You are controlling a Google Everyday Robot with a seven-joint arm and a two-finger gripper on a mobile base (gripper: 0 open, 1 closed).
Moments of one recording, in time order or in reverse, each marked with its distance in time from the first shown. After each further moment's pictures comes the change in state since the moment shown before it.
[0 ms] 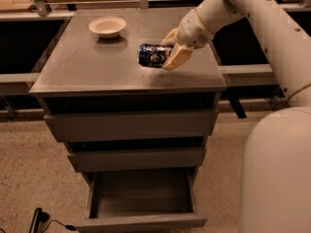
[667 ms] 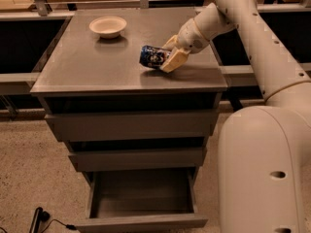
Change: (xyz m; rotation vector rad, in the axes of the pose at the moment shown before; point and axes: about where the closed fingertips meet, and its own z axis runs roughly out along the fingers) arm 0.032 -0.034 0.033 -0.005 -0.063 0.142
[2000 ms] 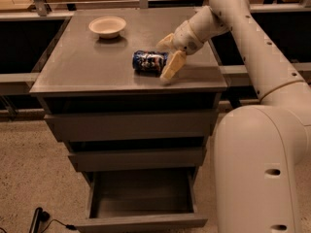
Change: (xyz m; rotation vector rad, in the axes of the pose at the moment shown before) arm -0.003 -0.006 0.015 -0.001 -0.014 -0.001
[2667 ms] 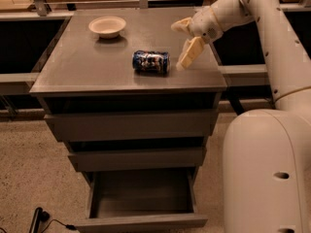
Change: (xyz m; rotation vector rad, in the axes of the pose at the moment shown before) arm -0.015 0.011 -0.063 0.021 -0.112 0.028
